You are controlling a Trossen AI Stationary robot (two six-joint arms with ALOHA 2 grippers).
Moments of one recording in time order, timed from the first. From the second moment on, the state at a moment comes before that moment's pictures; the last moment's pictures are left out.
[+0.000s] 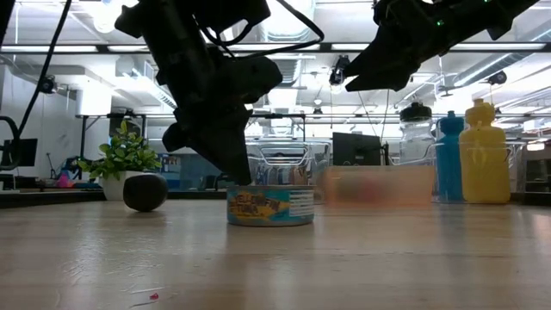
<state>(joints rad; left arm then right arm) -0.23 1.86 1.14 -0.43 -0.24 -0.84 0.01 1.10 0.62 0.06 0.26 0.15</state>
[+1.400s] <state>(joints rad) -0.21 1.86 1.04 -0.42 -0.24 -0.86 0.01 1.10 0.62 0.06 0.26 0.15</state>
